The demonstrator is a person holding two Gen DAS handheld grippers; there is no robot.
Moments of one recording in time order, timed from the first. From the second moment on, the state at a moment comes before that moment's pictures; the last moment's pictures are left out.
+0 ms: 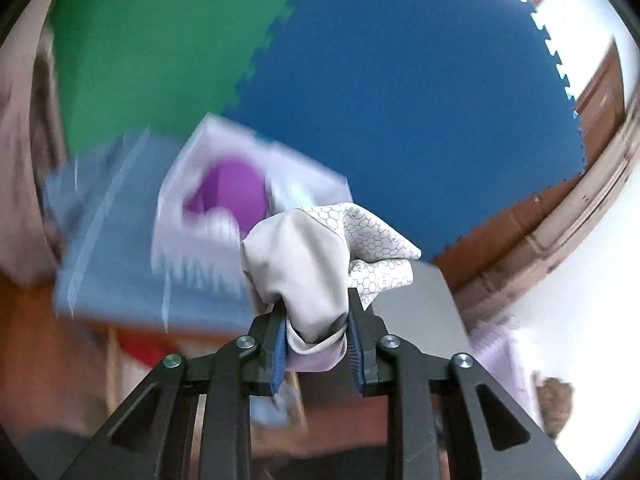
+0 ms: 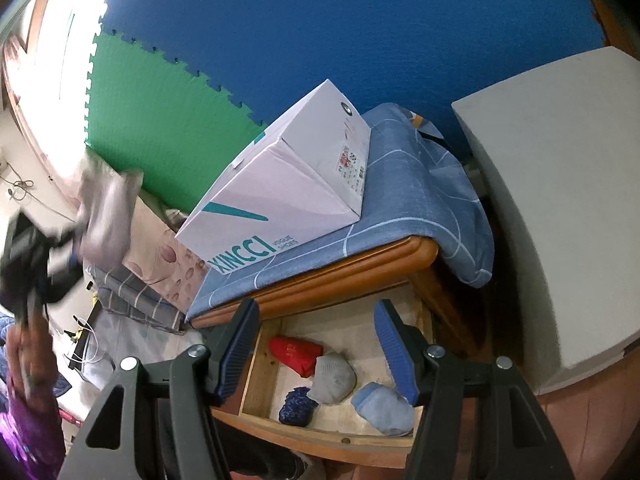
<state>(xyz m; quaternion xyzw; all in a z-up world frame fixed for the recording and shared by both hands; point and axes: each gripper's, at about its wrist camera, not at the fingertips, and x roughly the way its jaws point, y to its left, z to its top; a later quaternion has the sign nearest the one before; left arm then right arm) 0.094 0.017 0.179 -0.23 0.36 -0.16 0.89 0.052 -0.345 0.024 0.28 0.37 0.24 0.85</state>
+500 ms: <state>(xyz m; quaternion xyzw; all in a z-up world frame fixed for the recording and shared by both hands) 0.272 0.030 0.136 -0.12 0.39 -0.06 0.91 0.053 -0.350 0.023 0.29 0.37 0.24 0.85</state>
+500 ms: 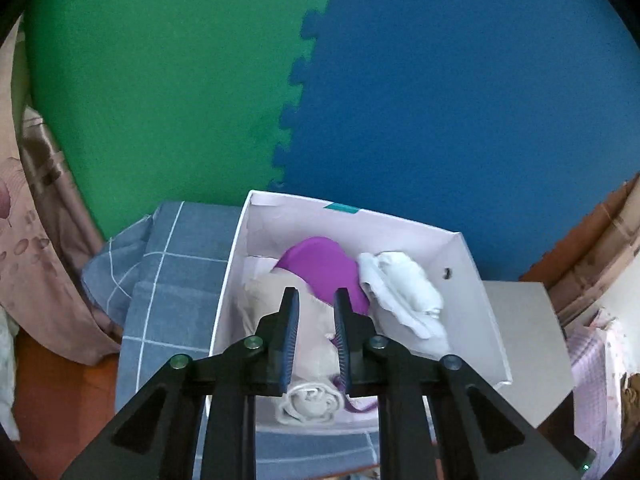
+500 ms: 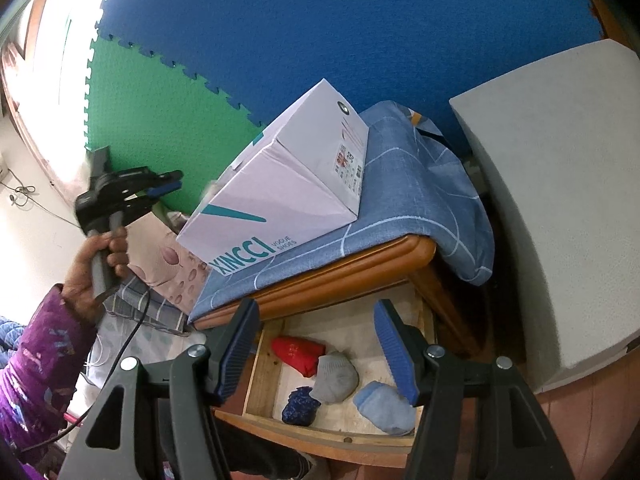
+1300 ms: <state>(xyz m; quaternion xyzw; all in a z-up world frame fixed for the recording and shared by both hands) 0.084 0.086 0.054 -0.07 0.35 -0.04 0.93 0.074 -0.270 -0.004 0.11 0.50 0.24 0.82</state>
